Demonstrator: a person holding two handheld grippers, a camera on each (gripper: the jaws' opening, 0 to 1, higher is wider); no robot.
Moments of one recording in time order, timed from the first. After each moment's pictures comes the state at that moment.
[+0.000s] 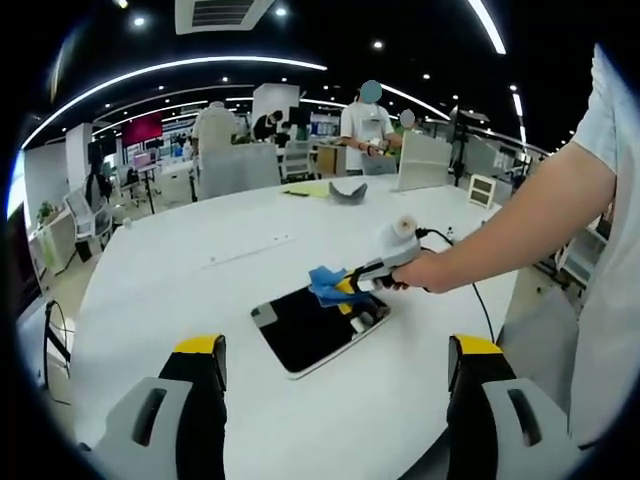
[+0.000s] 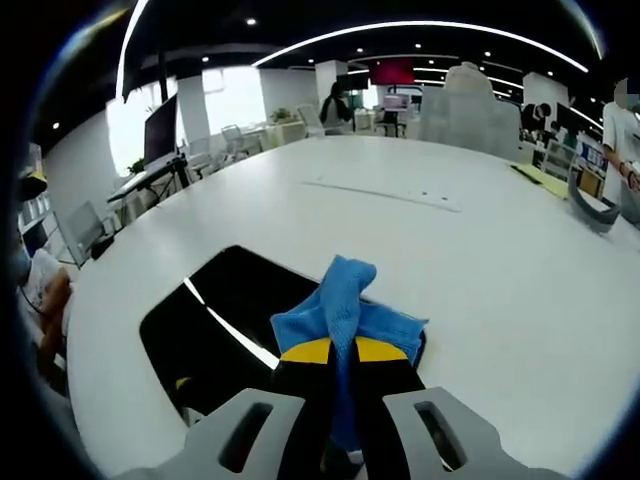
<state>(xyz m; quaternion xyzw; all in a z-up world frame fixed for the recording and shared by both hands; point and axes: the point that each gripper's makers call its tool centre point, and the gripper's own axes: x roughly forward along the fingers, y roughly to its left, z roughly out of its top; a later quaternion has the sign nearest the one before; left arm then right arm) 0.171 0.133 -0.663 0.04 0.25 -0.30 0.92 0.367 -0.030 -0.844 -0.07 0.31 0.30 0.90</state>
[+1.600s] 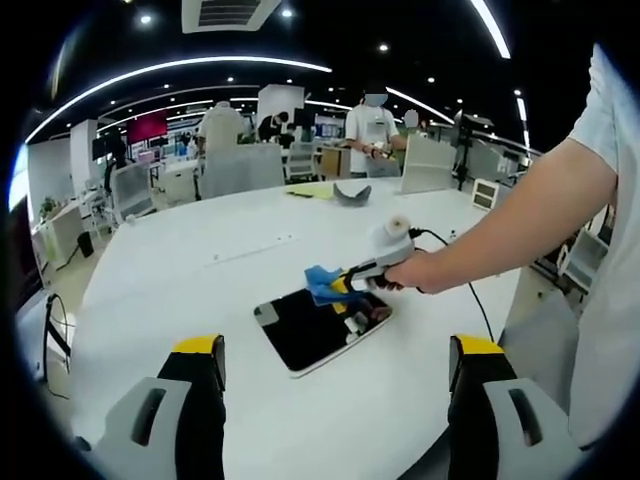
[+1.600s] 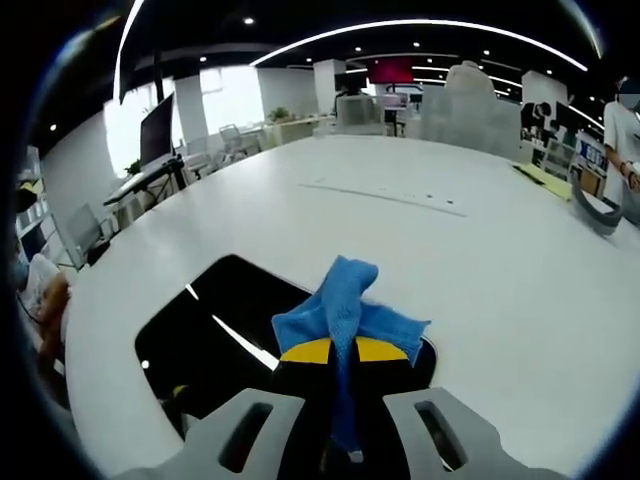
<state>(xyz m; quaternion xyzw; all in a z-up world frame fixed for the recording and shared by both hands) 0.167 0.136 -0.662 0.03 0.25 -0.30 0.92 0.380 -0.016 -0.845 -0.07 0.31 0.30 0.90</state>
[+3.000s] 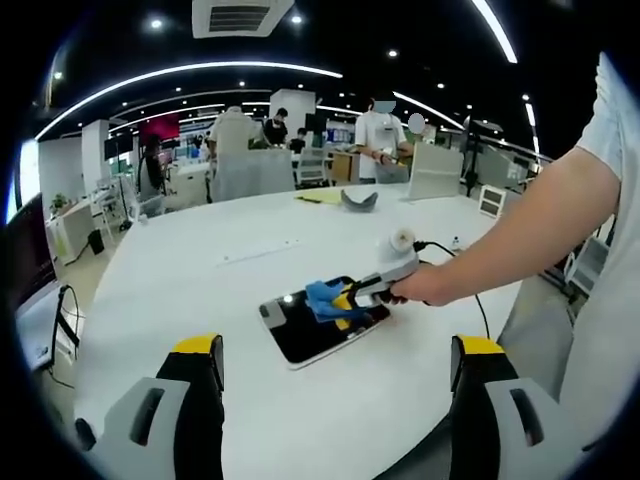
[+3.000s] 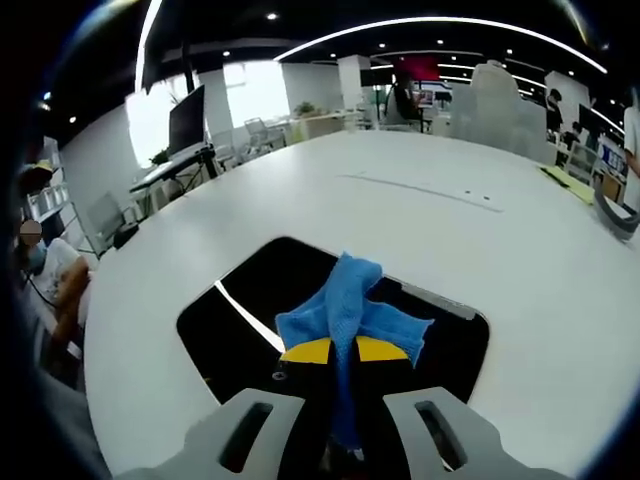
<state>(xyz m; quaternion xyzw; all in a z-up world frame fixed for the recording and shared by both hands) 0.141 0.137 -0.647 0.03 0.24 -0.27 0.93 0.330 0.009 -0.845 -0.07 0.32 0.35 0.88</state>
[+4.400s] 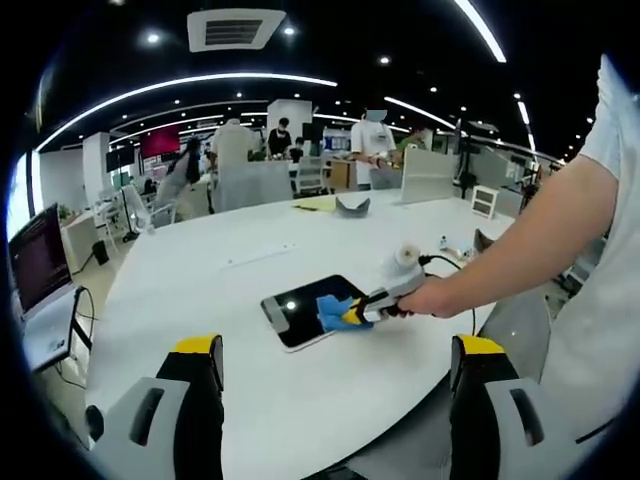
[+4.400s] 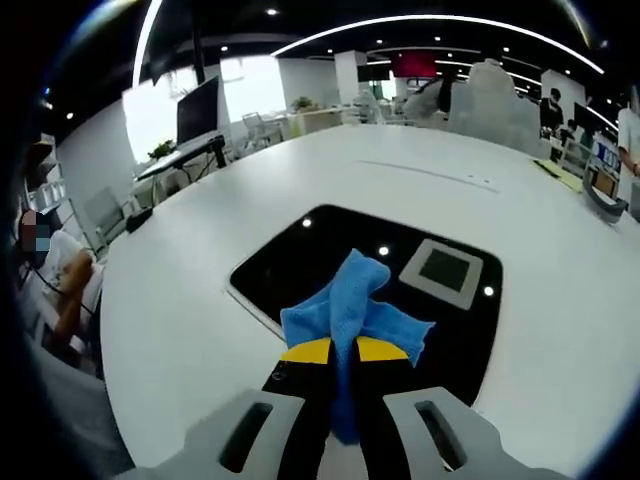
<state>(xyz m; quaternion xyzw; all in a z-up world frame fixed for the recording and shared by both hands) 0.078 0.151 -0.627 0.04 0.22 -0.27 0.94 0.256 0.011 -0.844 -0.08 0.33 0.34 0.88</state>
